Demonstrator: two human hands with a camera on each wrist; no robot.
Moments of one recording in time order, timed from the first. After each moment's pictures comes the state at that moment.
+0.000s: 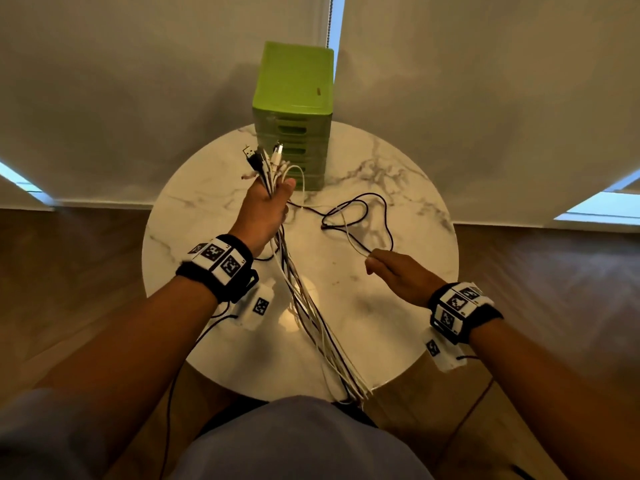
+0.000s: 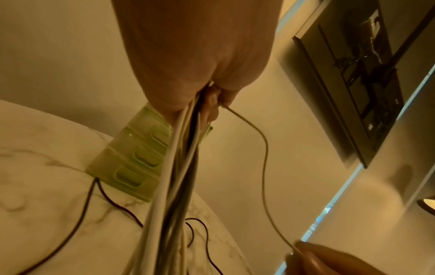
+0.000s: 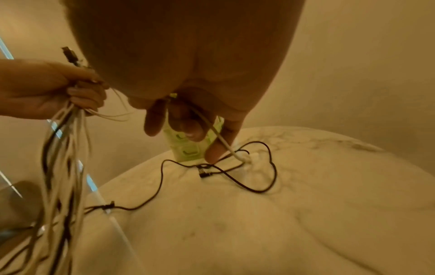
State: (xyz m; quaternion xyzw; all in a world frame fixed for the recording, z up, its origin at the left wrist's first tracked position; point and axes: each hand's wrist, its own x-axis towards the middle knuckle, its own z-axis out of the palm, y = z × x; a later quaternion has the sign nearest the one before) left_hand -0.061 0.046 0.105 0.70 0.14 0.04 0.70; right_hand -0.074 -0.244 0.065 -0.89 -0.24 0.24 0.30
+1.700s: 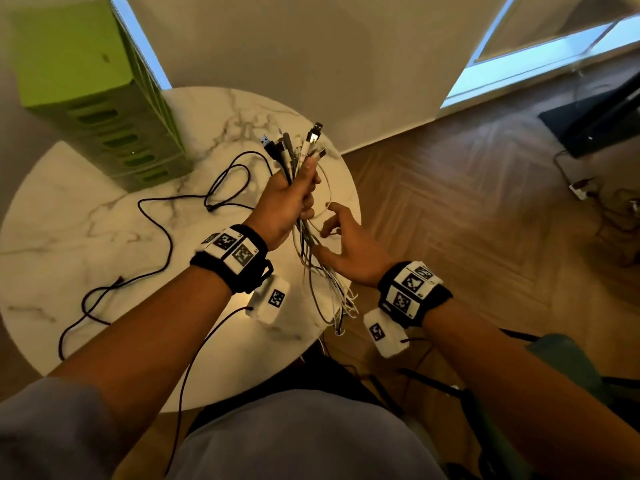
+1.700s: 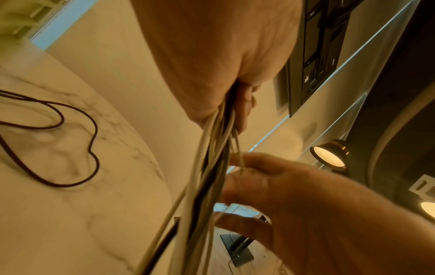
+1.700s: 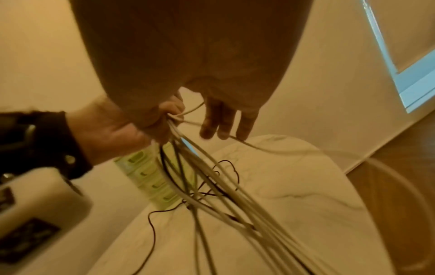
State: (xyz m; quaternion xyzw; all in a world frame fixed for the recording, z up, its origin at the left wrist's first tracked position) left_hand -0.076 -0.175 0.105 0.63 -0.03 -0.23 0.74; right_hand -0.166 -0.315 0.067 -0.89 0.00 0.10 0.44
